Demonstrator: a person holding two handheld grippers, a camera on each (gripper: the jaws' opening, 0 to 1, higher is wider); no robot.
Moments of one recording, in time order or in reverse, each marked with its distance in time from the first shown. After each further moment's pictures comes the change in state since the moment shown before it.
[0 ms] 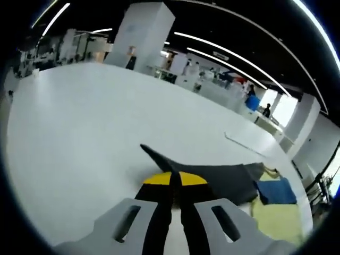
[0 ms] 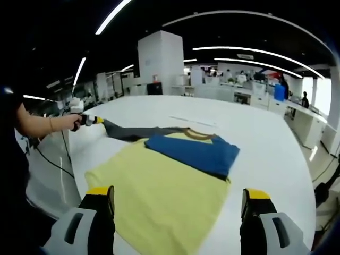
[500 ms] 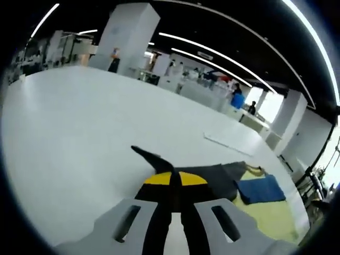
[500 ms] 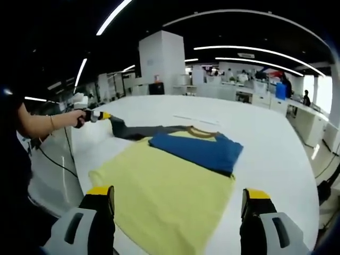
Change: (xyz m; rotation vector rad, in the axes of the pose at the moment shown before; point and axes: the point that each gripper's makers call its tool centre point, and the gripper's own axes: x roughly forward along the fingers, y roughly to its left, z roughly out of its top) left arm 0.000 -0.050 0.003 0.045 -0.007 -0.116; right arm -0.003 0.010 -0.007 0.014 -0.001 0.017
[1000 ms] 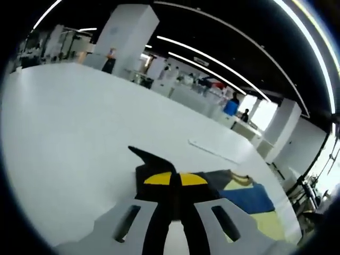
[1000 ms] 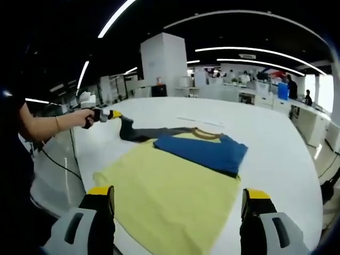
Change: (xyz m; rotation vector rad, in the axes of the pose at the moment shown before) left arm 0.016 -0.046 0.001 -0.059 -0.039 -0.065; right arm 0.001 0.011 0.001 0.003 -0.015 0.027
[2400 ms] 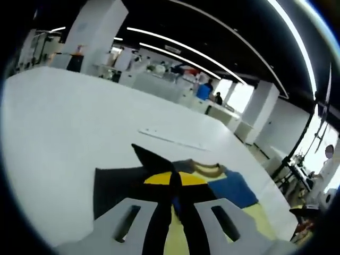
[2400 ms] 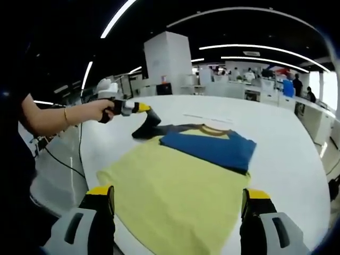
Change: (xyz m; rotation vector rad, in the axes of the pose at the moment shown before) left arm 0.052 -0.118 -0.035 0.116 0.100 -0.201; right arm 0.013 0.009 -0.010 0.014 0.012 0.050
